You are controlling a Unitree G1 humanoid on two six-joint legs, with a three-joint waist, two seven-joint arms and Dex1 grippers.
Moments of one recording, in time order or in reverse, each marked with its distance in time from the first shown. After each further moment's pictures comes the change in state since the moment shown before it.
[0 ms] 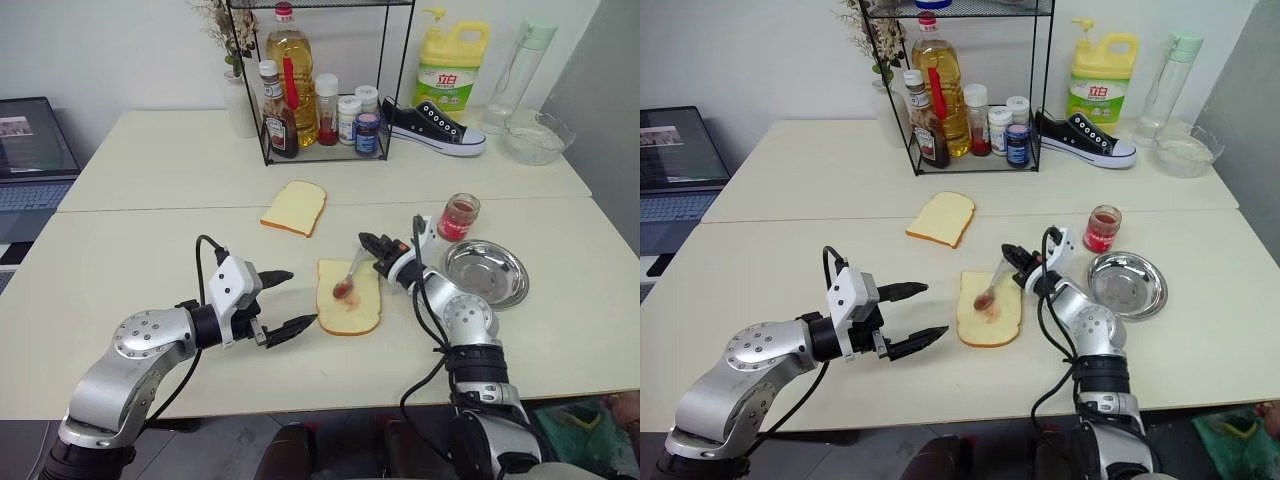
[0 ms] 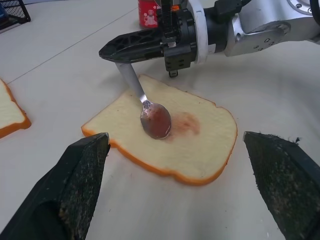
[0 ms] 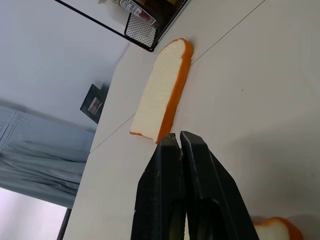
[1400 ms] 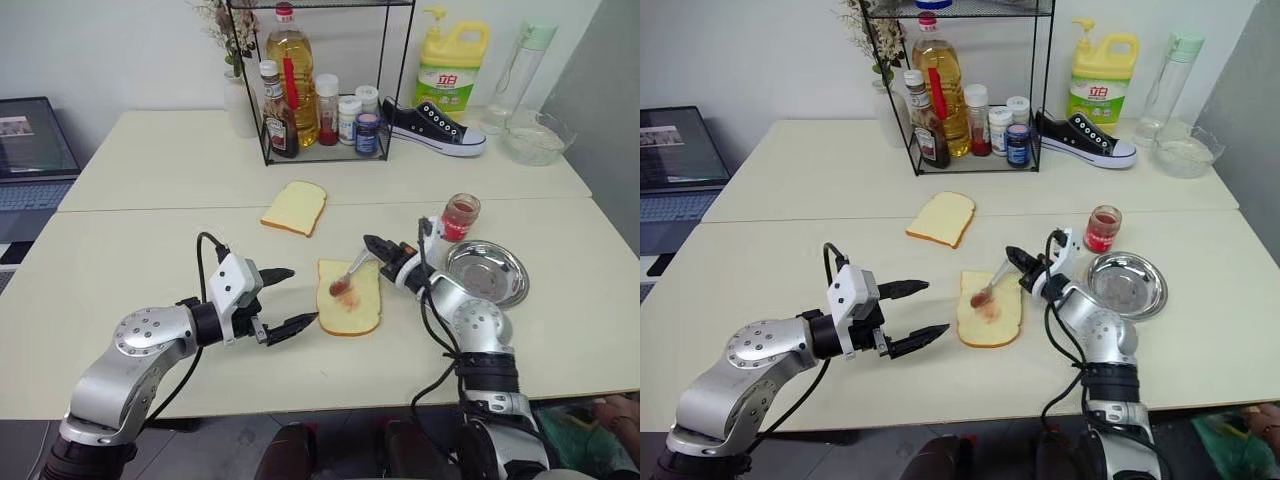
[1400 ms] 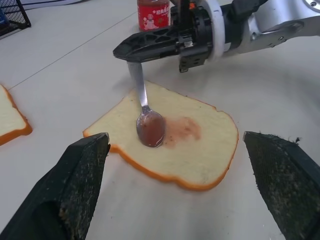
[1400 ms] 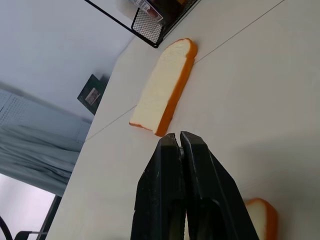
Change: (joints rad) left arm -0.015 -0.002 -0.003 0.002 0.000 -0.001 -0.003; right arm 0.090 -0.067 0.012 -0.174 -0.010 0.111 0.047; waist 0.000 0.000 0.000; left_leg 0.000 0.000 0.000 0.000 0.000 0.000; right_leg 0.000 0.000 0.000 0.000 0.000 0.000
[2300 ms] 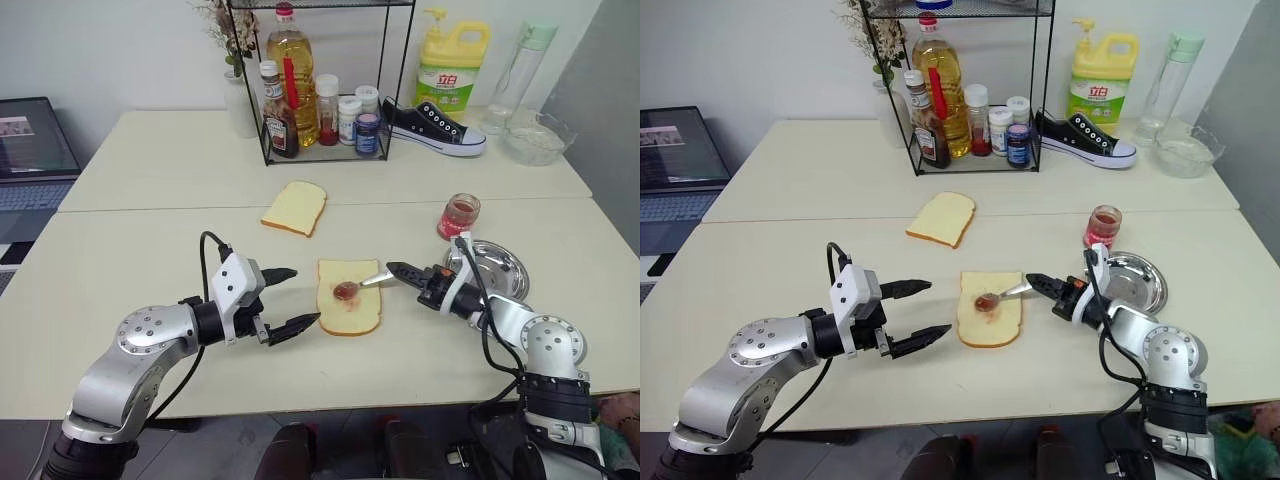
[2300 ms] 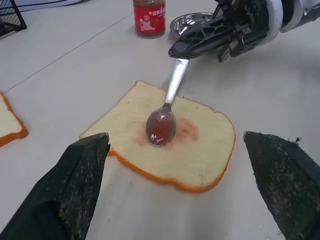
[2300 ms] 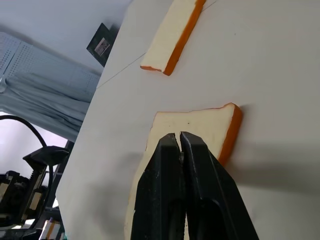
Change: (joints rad) left arm -0.009 0.000 -0.009 0.005 0.002 -0.003 -0.014; right arm 0.104 -0.276 -0.082 -0.149 0.269 0.323 0.049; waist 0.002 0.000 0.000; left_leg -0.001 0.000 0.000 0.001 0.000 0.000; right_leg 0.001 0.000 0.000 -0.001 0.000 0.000
